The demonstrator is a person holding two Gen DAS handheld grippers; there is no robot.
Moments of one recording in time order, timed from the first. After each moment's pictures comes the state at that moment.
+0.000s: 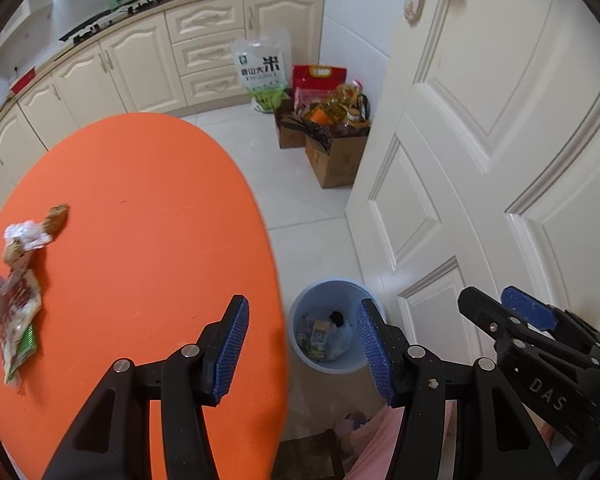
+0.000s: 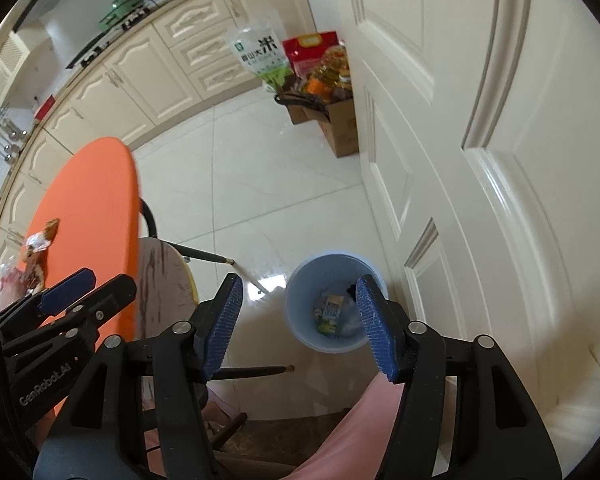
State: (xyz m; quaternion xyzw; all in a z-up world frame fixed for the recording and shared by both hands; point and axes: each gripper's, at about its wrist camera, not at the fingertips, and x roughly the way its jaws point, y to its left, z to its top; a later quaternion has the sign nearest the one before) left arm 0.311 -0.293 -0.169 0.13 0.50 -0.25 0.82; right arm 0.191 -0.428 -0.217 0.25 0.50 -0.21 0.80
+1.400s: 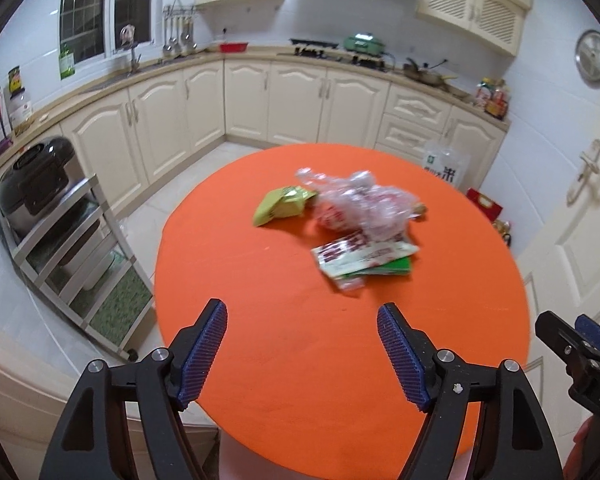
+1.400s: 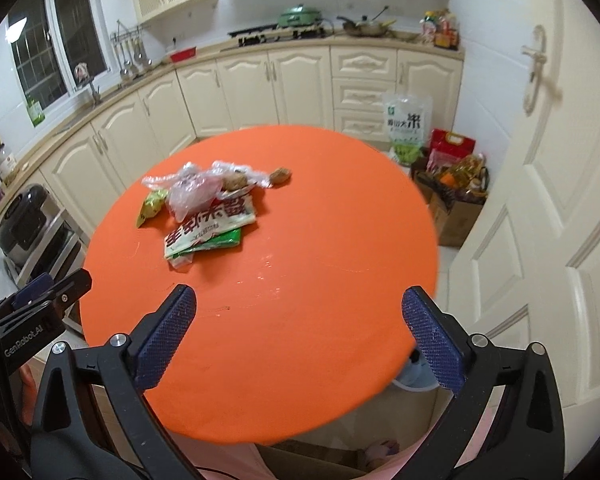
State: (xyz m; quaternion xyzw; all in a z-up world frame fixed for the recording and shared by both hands) left arm 0.140 0.082 -0.095 -0.06 0.41 -0.01 0.91; right arm 0.243 -0.127 -0.133 0.07 0.46 -0.05 0.89
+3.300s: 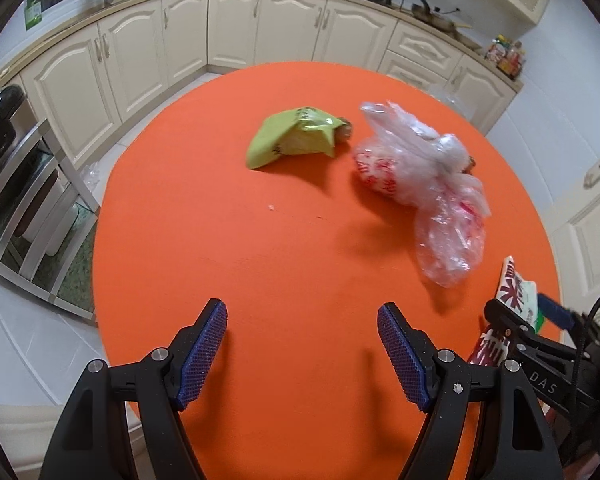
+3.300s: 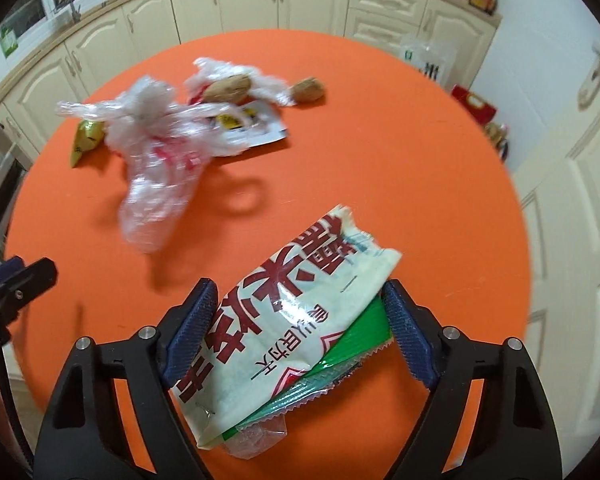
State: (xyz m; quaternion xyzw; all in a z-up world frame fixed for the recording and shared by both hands) left arm 0.271 0.128 -0.162 -0.08 0.51 -0.05 0.85; right arm 0.329 -0.094 -0.237 -0.01 0.57 -0.05 0.82
